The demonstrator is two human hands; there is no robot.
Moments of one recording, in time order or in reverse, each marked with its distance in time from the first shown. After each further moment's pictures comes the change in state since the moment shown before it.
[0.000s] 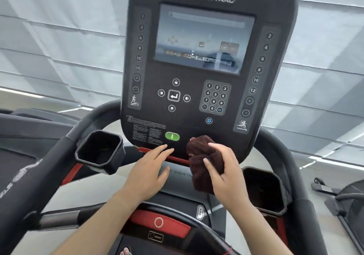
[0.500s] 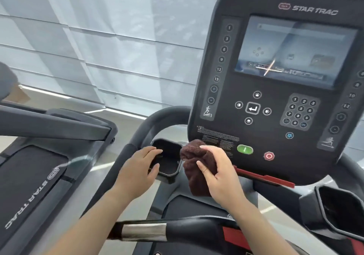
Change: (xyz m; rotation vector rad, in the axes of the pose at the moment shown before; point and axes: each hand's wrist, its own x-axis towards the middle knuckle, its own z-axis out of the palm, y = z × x) left_hand -0.049 -0.178 -0.118 0.054 0.061 -0.161; right_hand 0.025 -0.101 0.177 0.039 -0.160 -0.065
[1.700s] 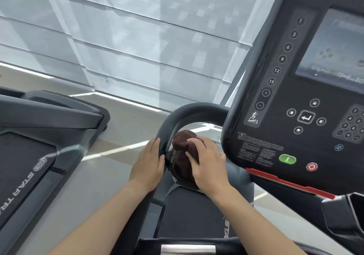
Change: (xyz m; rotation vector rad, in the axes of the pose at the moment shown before) left_hand 0.041 -0.108 0.019 -0.202 -0.065 -0.151; right_hand 0.068 -0.036 0.137 -0.474 -0.056 0.054
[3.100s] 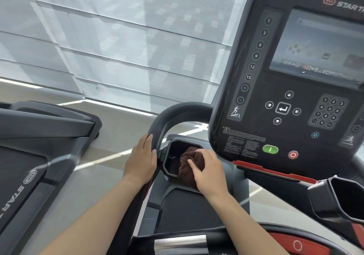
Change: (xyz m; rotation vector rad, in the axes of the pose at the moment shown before) left_hand 0.015 0.009 0.006 0.065 0.025 -0.002; right_hand -0.034 0.026 -0.008 0.245 -0.002 0.300
